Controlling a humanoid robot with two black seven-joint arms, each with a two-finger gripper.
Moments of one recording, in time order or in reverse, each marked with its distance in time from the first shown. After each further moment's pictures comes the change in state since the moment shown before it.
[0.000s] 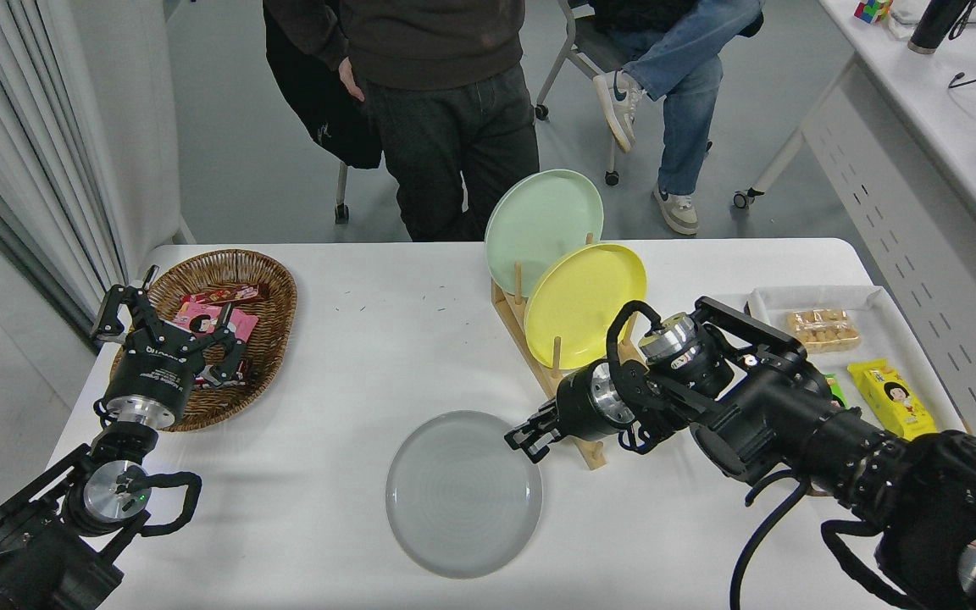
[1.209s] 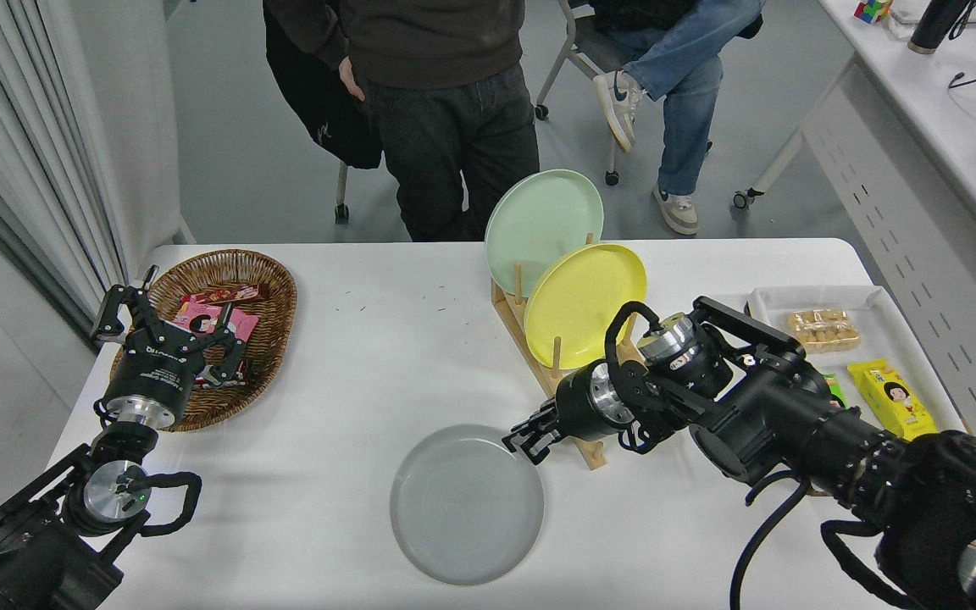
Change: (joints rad) left arm 0.000 0.000 0.000 0.000 0.000 0.000 0.000; right arm 0.000 0.000 0.004 0.011 -0.007 0.034 0.000
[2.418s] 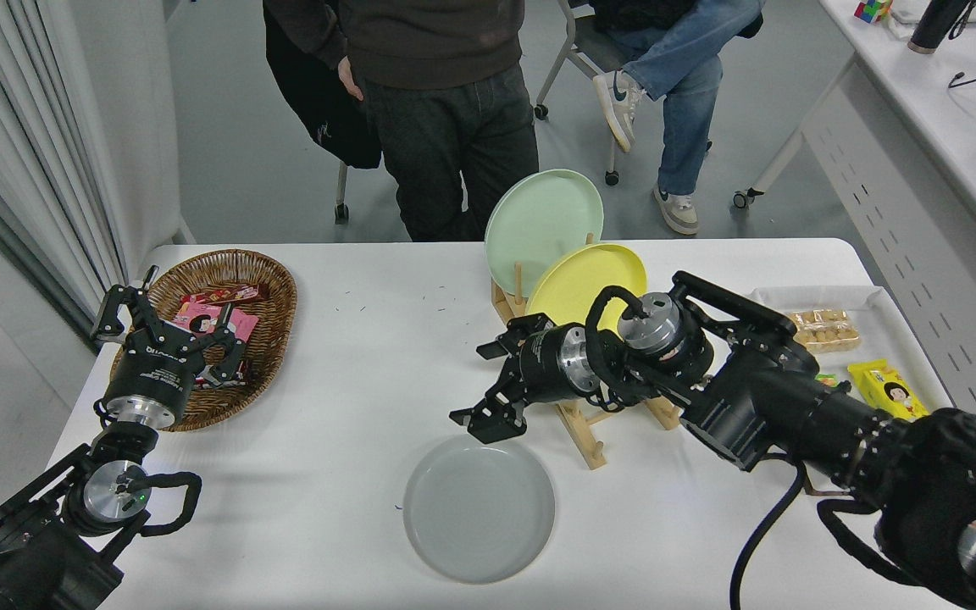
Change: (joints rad) left arm 0.000 0.000 0.000 0.000 0.000 0.000 0.000; right arm 0.113 0.000 -0.021 0.086 -0.173 0.355 -0.013
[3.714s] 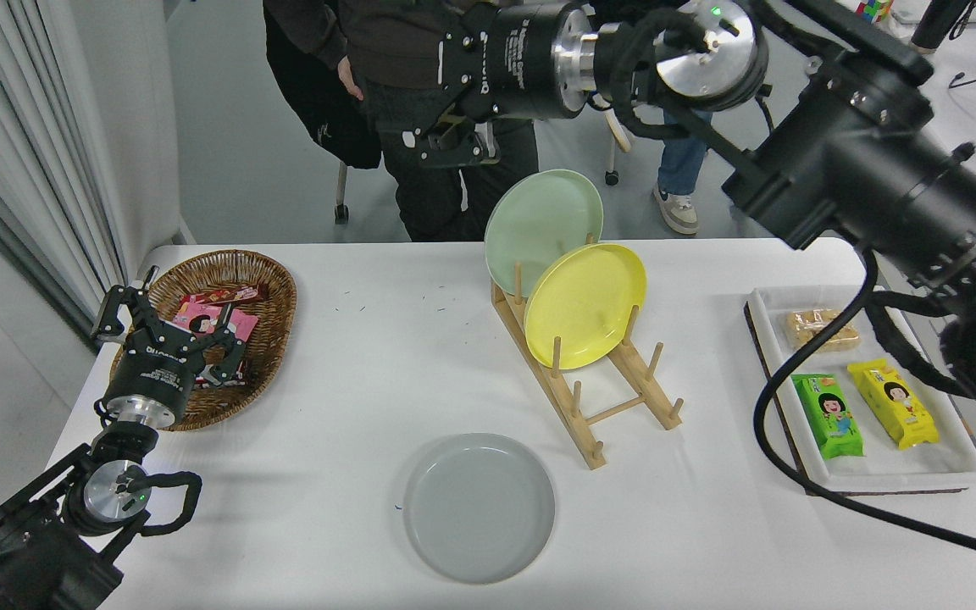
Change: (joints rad) left arm 0.000 0.000 0.000 0.000 0.000 0.000 0.000; right arm 0.460 -0.178 0.188 0.051 -0.342 0.488 0.003
